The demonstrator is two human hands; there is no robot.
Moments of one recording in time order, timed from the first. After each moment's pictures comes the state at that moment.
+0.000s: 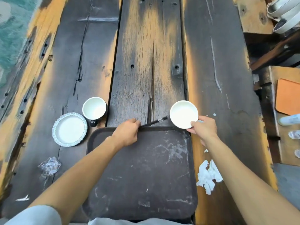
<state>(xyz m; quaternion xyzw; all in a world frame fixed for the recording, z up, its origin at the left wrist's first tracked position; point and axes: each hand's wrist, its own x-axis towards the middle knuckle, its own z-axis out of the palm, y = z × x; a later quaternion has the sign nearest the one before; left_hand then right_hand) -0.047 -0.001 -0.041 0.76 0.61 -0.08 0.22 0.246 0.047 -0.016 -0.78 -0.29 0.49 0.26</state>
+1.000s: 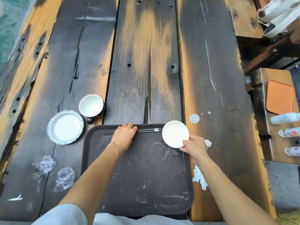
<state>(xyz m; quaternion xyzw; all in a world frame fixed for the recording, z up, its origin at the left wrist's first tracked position) -0.041 -0.033 -0.073 0.75 0.63 -0.13 0.15 0.247 -0.029 -0.046 -0.78 -0.27 0.52 0.21</state>
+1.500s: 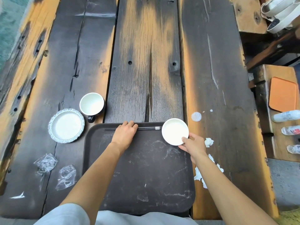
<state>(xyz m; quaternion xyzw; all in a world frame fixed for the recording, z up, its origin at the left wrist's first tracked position) -0.041 -0.036 -0.072 0.75 0.64 -0.13 0.15 0.240 -0.032 -0.054 -0.77 -0.22 0.54 0.24</state>
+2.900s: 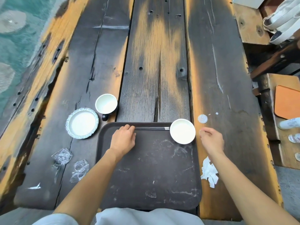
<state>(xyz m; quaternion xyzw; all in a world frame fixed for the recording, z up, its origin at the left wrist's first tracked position) -0.074 -0.084 -0.047 0.67 0.72 0.03 0.17 0.257 -0.031 -0.011 -0.82 -0.36 0.39 0.23</state>
